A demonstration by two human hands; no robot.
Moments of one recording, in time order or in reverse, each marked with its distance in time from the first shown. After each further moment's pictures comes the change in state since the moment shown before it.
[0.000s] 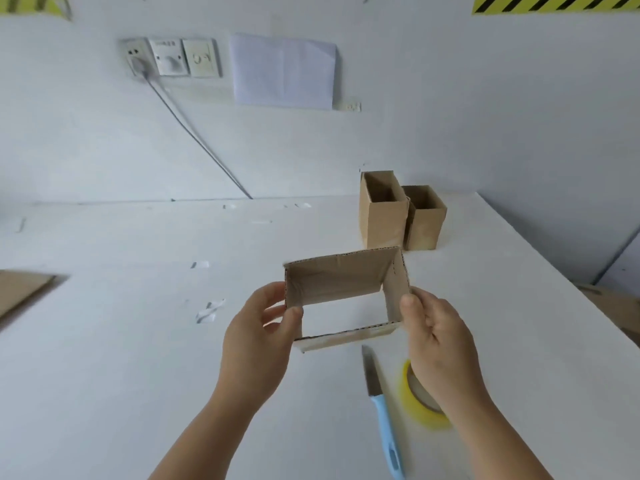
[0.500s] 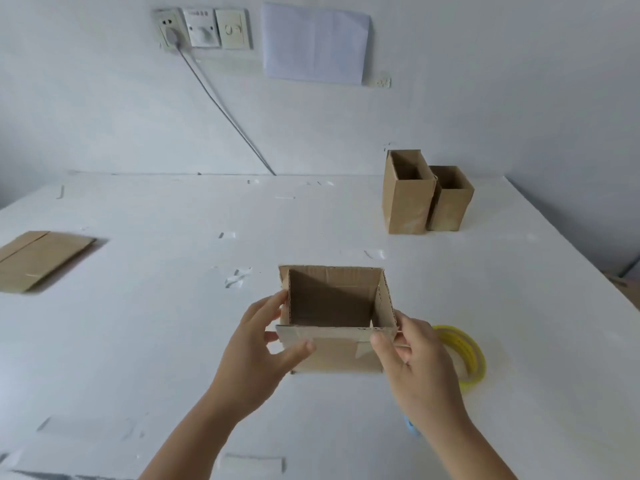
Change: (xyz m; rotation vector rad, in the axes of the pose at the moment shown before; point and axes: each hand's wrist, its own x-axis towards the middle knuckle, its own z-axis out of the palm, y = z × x) left_hand -0.040 -0.055 -0.049 0.168 -0.196 0.062; right_hand -0.067 0.012 0.043 0.013 -0.147 0.013
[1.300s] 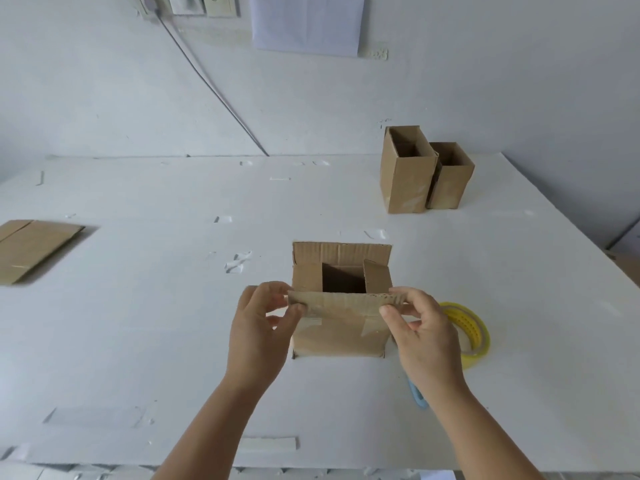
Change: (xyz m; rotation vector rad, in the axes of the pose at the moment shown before) left_hand 0.009 -0.018 0.010 -0.071 0.244 0.002; right_hand 0.008 0.001 0.016 0.037 0.133 0.081
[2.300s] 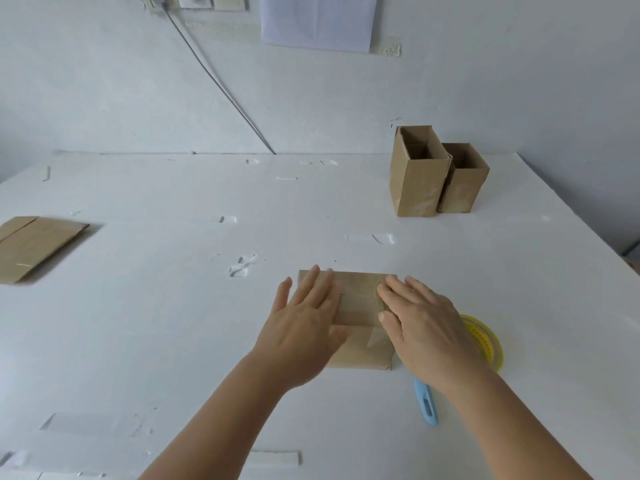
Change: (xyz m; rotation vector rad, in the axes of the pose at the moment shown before) left_hand 0.028 0.019 0.019 0.936 -0.592 0.345; right_hand 0.035 -0.026 -0.010 -0.828 -0.519 -0.248
